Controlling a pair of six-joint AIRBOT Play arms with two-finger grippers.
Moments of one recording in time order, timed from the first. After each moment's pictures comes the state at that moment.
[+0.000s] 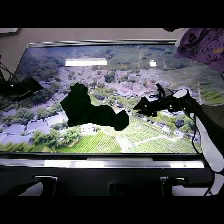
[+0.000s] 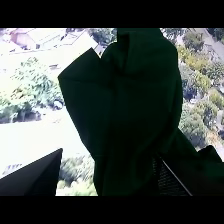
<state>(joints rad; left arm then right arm) 0.17 -1.22 1.36 1.22 -1.19 -1.66 0.00 -1.59 1.14 -0.65 1.14 1.38</state>
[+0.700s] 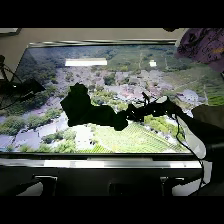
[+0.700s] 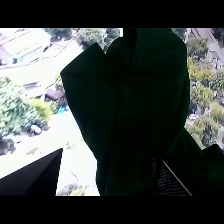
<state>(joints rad) 0.17 -1.24 1.36 1.22 -1.19 -1.66 0.14 -1.75 1.13 -0.57 1.04 1.36</state>
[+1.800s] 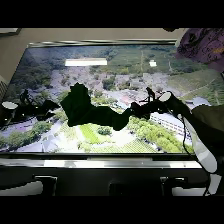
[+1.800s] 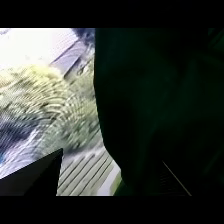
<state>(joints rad) 0.28 -1.45 0.95 0.77 -0.87 -1.39 0.14 -1.60 1.13 -0.78 1.01 1.50</state>
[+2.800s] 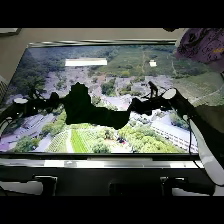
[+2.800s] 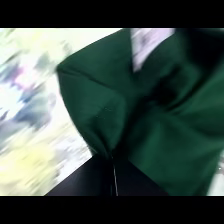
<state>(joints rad) 0.22 -1.59 1.08 0.53 -0.76 -1.30 0.14 -1.49 1.15 -0.79 0.99 1.50</state>
